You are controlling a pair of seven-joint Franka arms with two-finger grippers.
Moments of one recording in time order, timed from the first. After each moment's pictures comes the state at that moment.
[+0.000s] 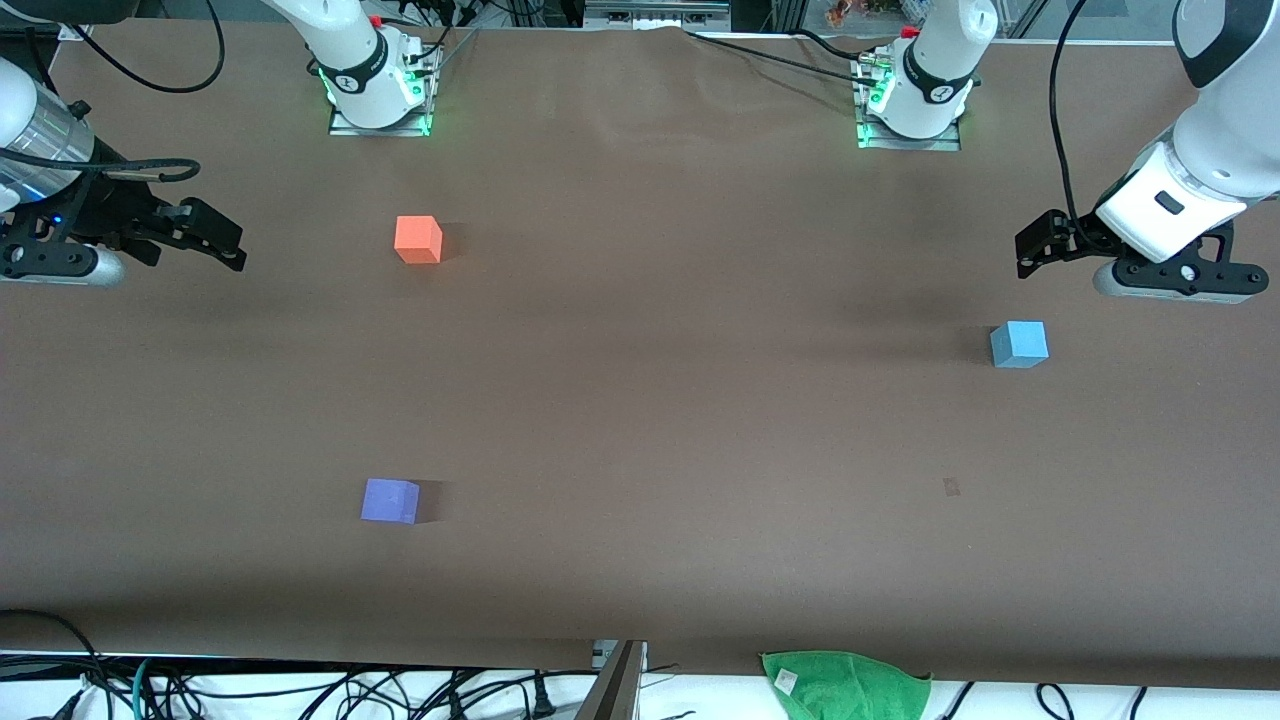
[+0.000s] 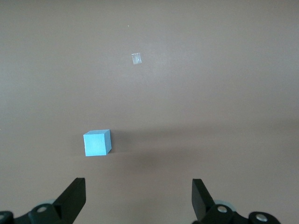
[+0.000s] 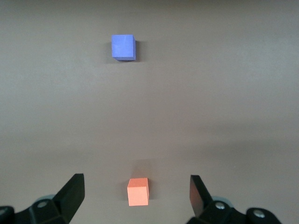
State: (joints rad) left arm -0.08 -0.01 -0.02 -1.74 0.02 1.70 -0.04; right arm 0.17 0.06 -0.05 -1.54 0.02 1.61 0.18
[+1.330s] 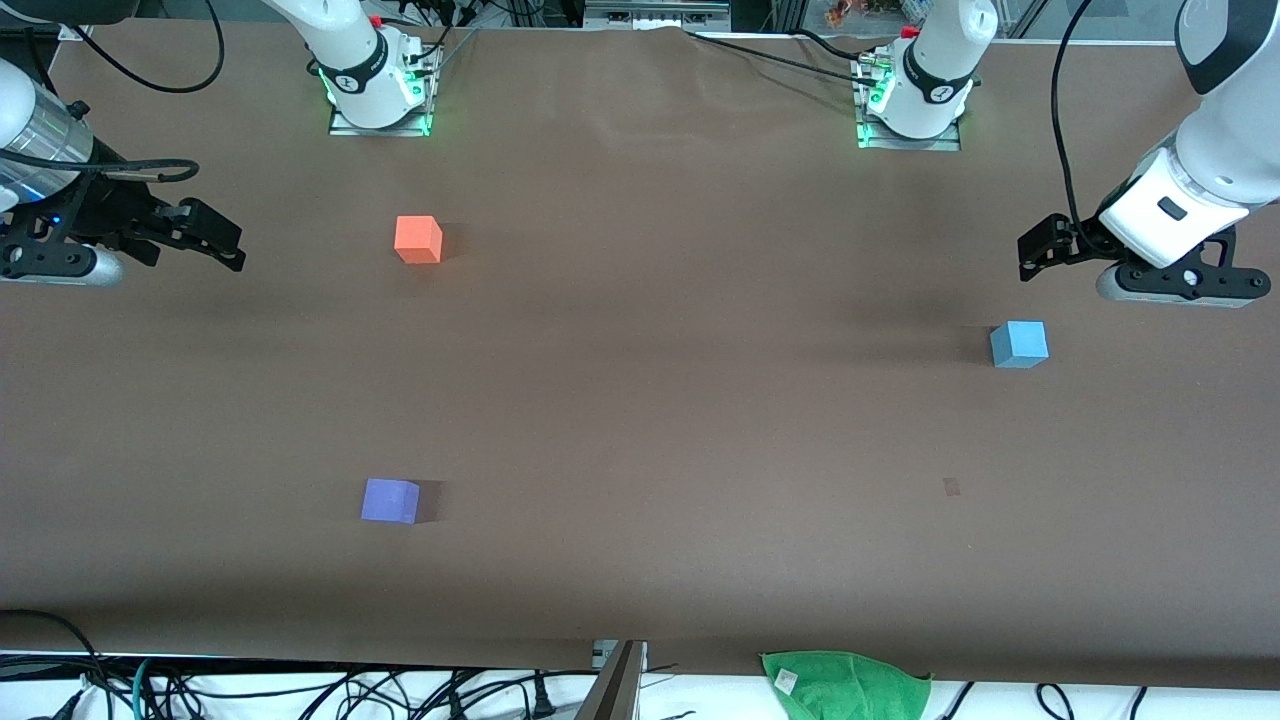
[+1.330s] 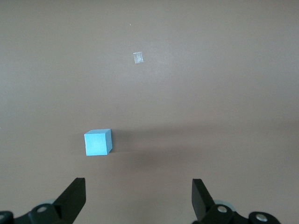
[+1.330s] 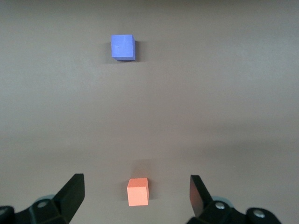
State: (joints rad) left arm -0.08 0.00 -0.01 -1.74 0.02 1.70 -0.04; right arm 0.17 0.06 -0.06 -1.54 0.02 1.61 0.18
